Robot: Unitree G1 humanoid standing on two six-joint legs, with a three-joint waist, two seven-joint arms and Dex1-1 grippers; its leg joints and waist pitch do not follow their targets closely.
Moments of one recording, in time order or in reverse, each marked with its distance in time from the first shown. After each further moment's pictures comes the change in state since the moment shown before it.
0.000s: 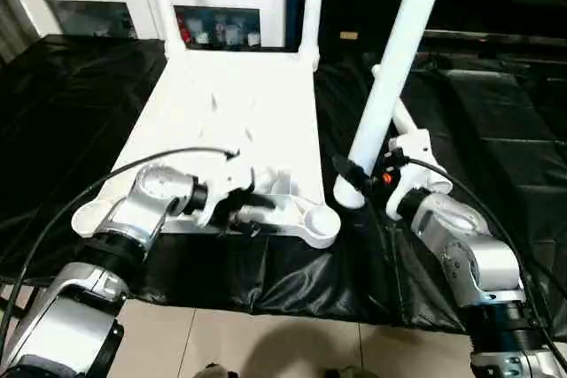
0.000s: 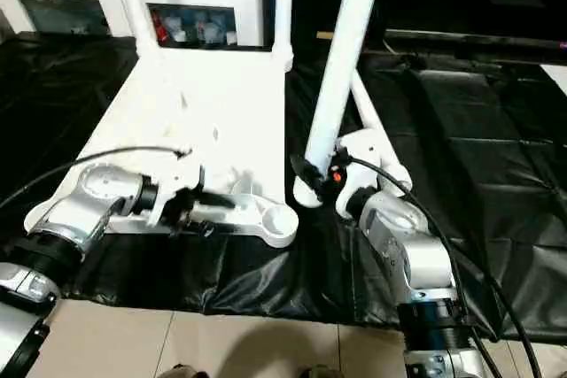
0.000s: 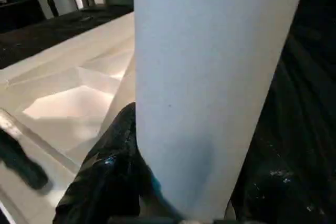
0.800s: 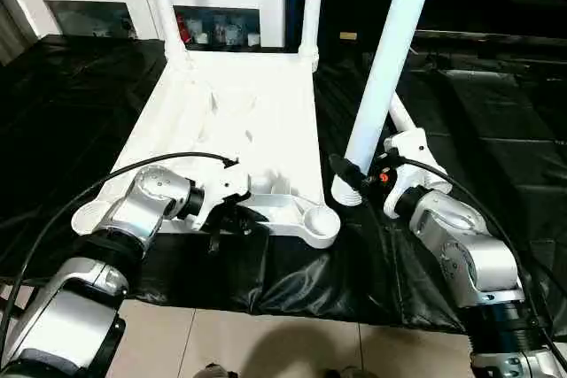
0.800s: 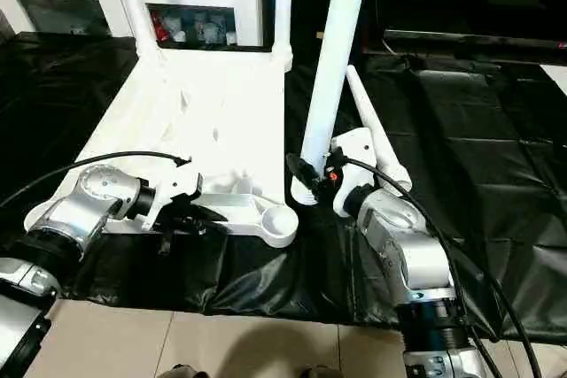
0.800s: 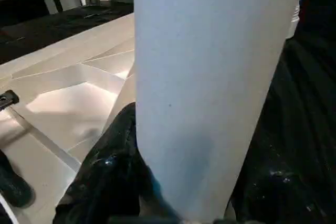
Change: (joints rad) left arm -0.034 -0.005 -0.006 0.085 0.050 -0.015 -0.025; right arm 0.000 -0.006 0.023 -0.002 -0.018 -0.017 0.011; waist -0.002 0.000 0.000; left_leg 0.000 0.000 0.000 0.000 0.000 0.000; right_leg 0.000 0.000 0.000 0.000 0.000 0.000
